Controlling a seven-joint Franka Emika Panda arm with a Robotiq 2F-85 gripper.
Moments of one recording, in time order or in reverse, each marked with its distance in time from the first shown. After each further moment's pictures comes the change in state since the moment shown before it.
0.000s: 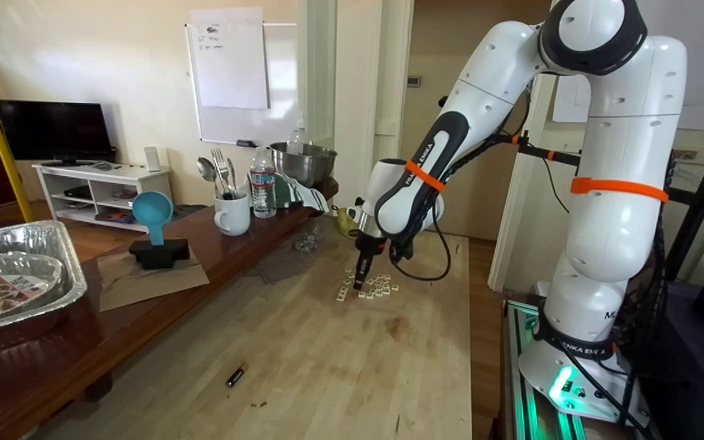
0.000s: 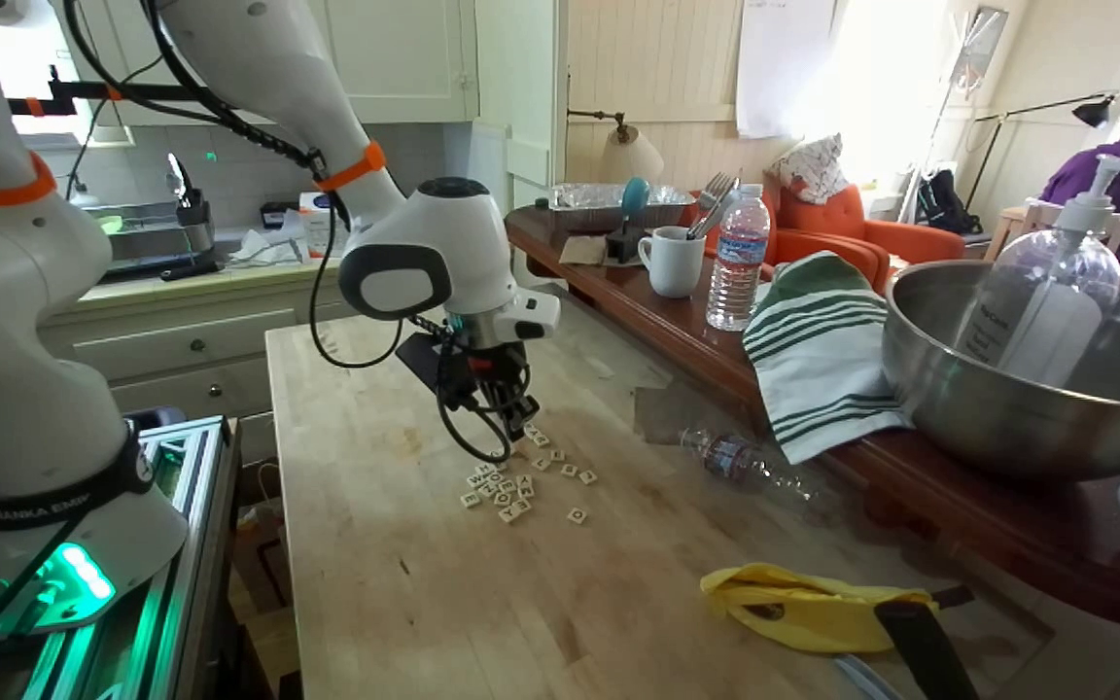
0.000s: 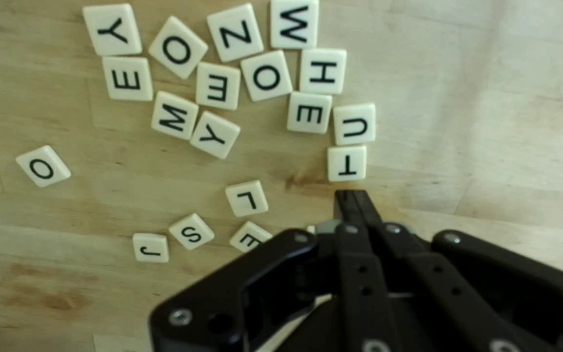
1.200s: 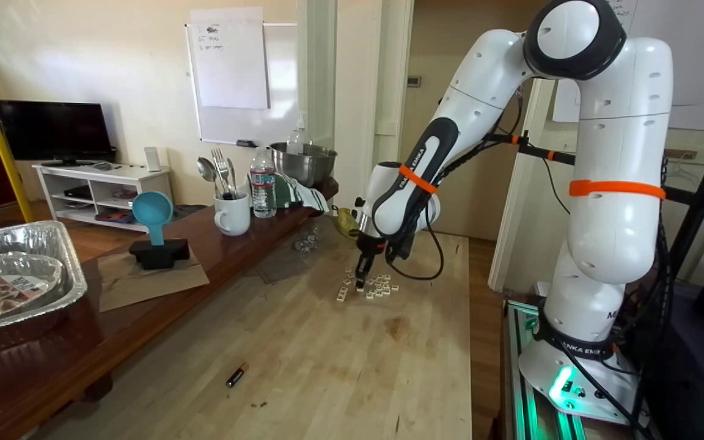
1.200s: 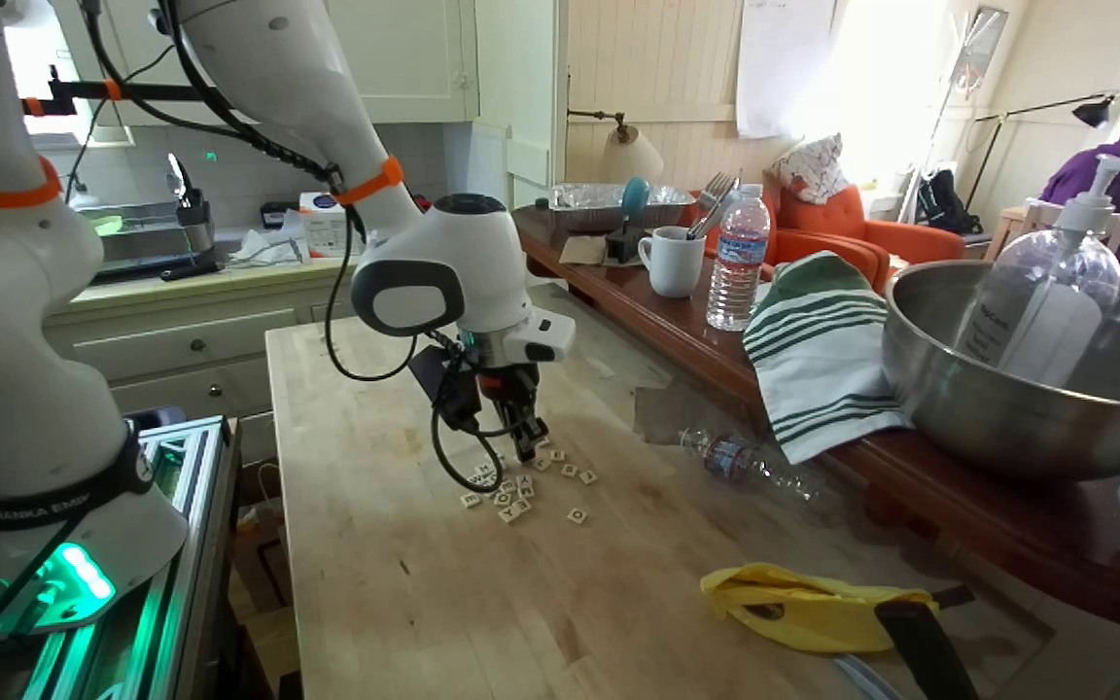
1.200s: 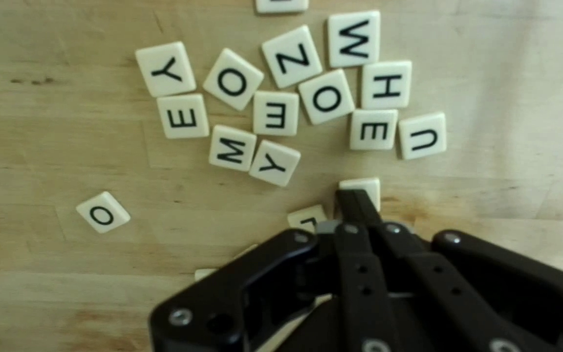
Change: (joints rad) arm 0.087 0.059 -0.146 0.043 -0.019 0.001 0.083
